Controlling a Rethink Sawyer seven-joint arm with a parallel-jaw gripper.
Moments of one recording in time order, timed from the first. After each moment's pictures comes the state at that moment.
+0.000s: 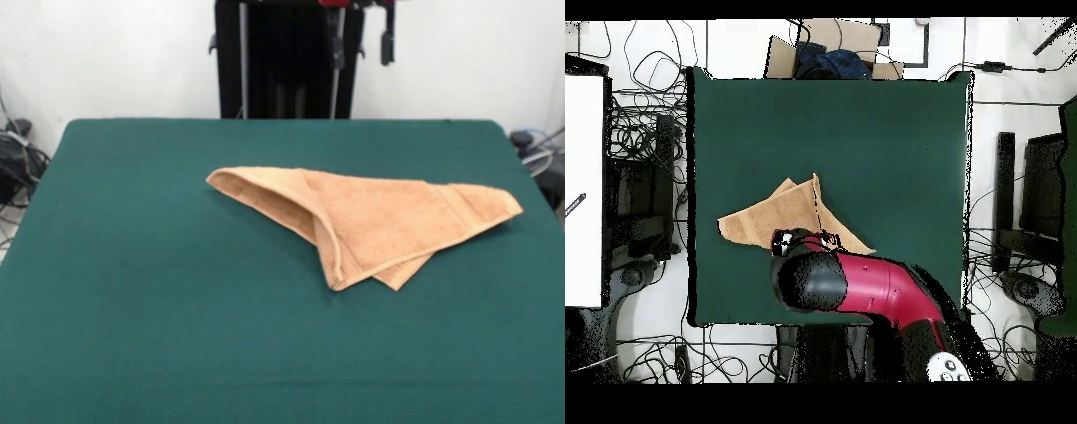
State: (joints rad) arm -0.50 -1.07 0.35 2.18 -0.02 0.41 1.62
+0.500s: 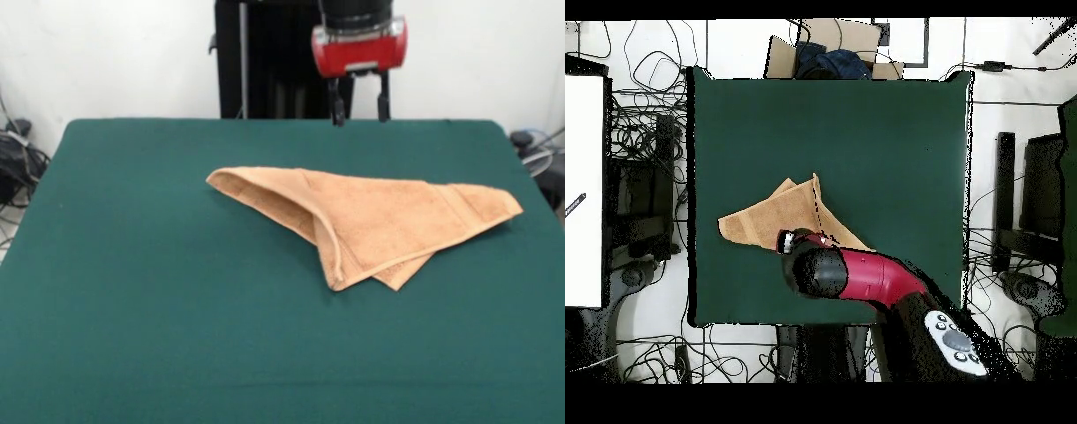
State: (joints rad) arm -0.52 -0.84 0.35 2.17 -0.06 0.25 1.62
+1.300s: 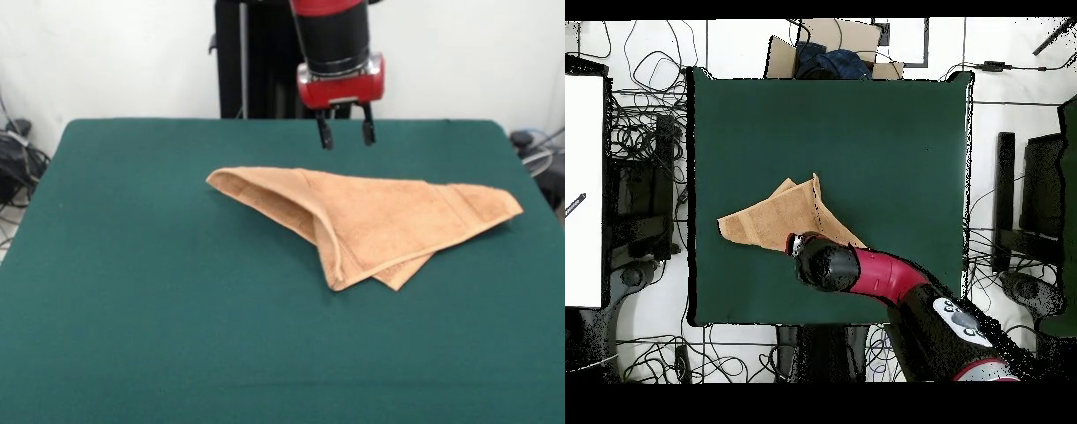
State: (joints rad) arm -0.58 -0.70 0.35 2.13 -0.09 0.25 1.62
